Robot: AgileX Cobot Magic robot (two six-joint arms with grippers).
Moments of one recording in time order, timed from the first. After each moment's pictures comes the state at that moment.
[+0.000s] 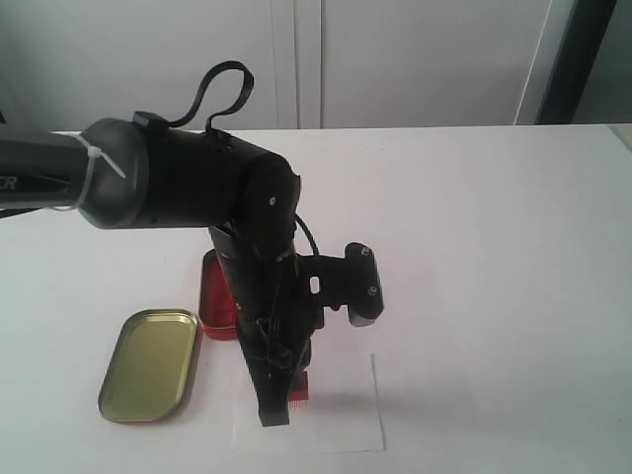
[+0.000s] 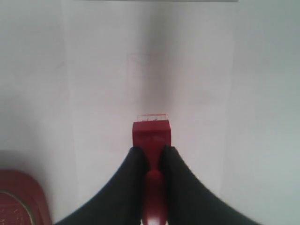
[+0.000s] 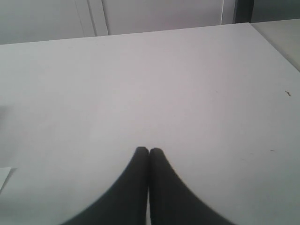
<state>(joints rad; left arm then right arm) -0.88 1.90 -1.33 -0.12 0.95 0.78 0.09 0.00 0.00 -0.07 0.36 0.22</state>
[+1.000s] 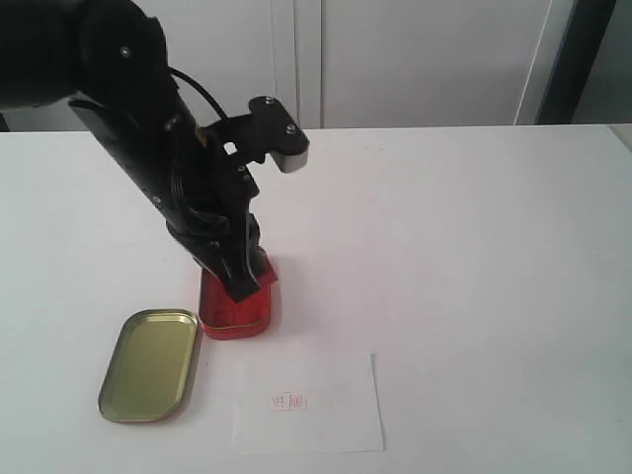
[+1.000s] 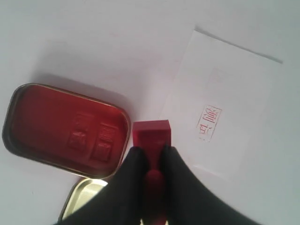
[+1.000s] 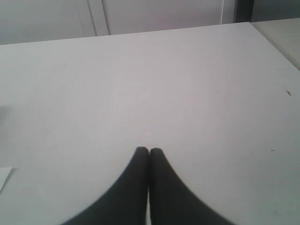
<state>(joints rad) -0.70 1.64 -1.33 -0.18 0.96 0.60 0.09 0.00 0.00 -0.07 0.36 0.22</state>
